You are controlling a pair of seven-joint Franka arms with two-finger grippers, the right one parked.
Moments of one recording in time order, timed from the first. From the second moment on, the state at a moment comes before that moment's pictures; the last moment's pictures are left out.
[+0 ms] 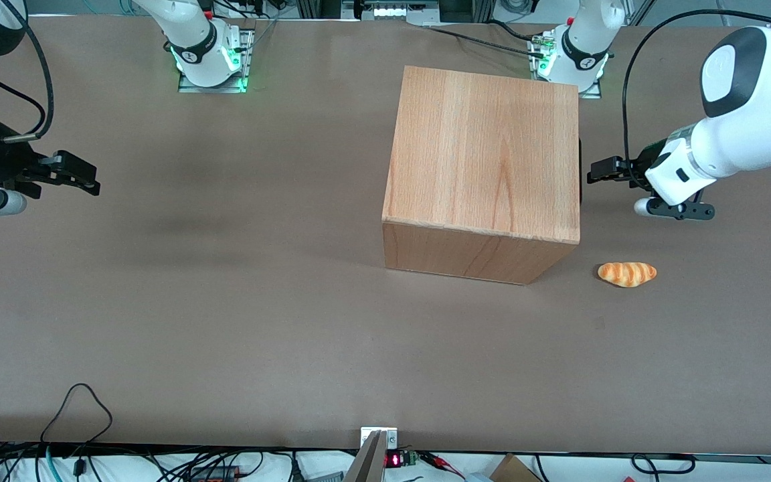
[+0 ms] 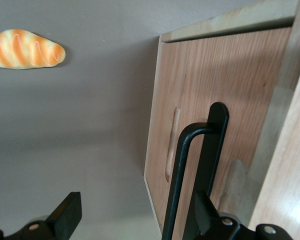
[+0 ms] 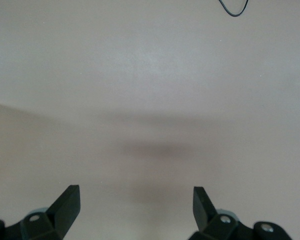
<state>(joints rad) 0.01 0.02 -0.07 -1.97 -0.23 1.76 0.02</state>
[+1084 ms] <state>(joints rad) 0.01 0.02 -0.07 -2.05 -0.25 1.80 0.10</state>
